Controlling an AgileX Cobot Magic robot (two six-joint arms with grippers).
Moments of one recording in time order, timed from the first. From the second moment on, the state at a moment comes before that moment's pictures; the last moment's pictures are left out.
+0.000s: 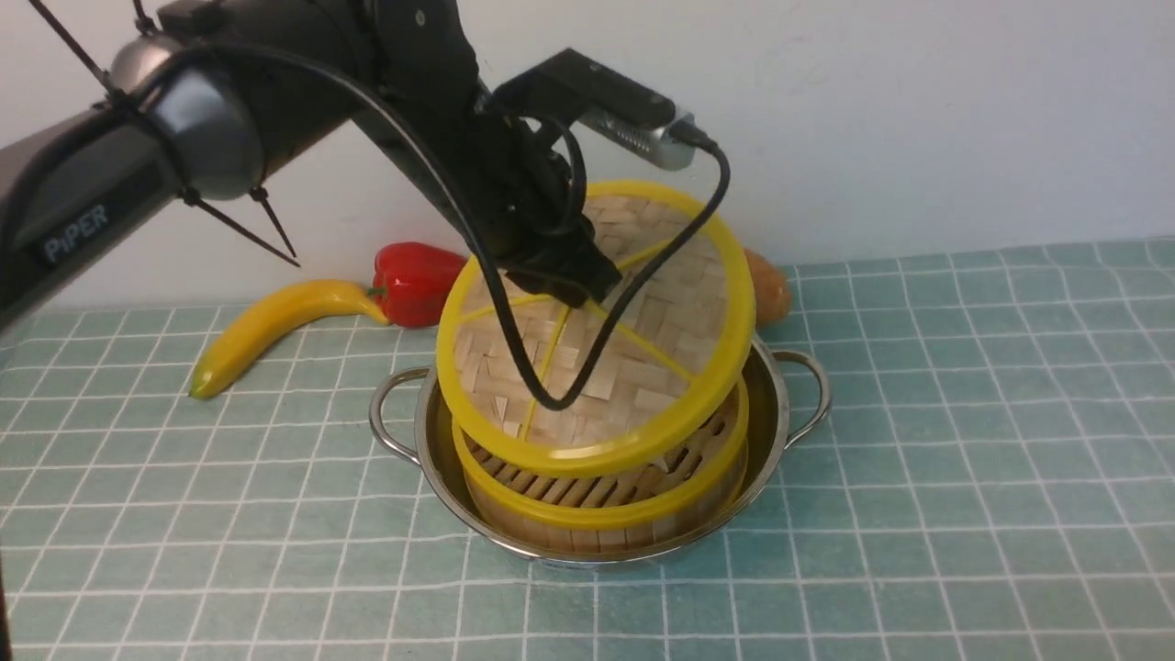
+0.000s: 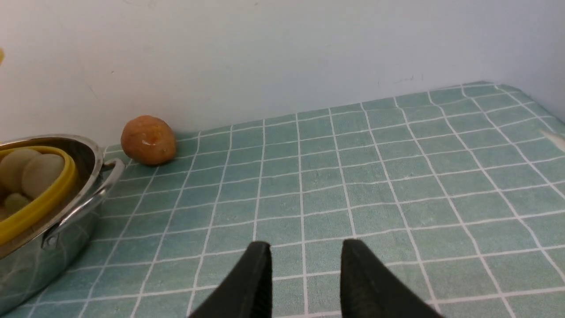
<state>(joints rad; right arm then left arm) 0.03 0.00 0.01 -0.19 0.34 0.46 -0.42 1.91 -1.80 -0.17 1.13 0.44</state>
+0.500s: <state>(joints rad) 0.03 0.00 0.01 -0.19 0.34 0.46 -0.42 2.04 -1.81 -0.12 1.10 0.44</state>
